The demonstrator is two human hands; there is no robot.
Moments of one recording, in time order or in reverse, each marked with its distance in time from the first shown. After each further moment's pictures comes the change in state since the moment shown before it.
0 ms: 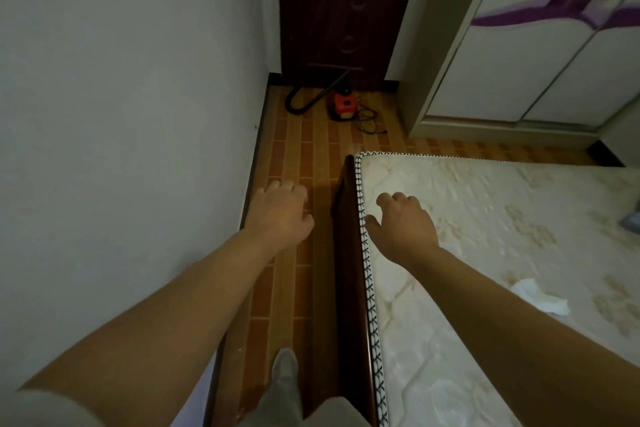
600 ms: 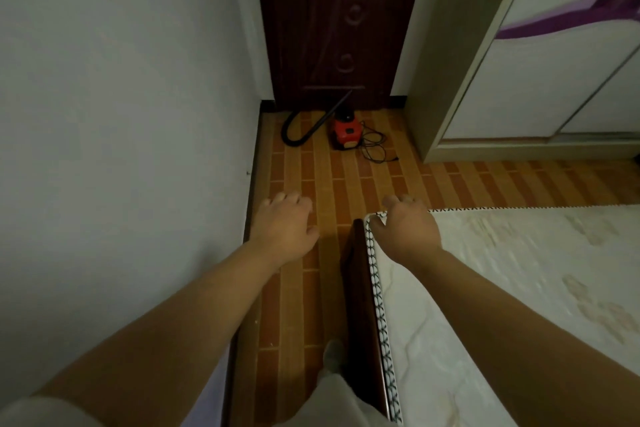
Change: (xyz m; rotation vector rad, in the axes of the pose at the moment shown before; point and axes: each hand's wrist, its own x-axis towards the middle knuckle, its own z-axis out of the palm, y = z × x) left_hand 0.360 -0.064 -0.009 0.033 -0.096 0.046; right_hand 0.373 0.033 -0.003 0.066 -0.048 0.087
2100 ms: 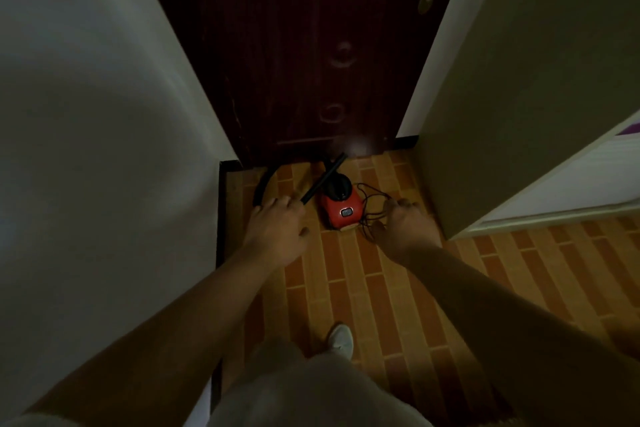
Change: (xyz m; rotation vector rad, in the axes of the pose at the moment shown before) left_hand 0.838 -0.186 -0.051 -0.041 -0.139 -0.030; right_hand 0.845 0.034 -0.029 0.053 -0.163 0.119
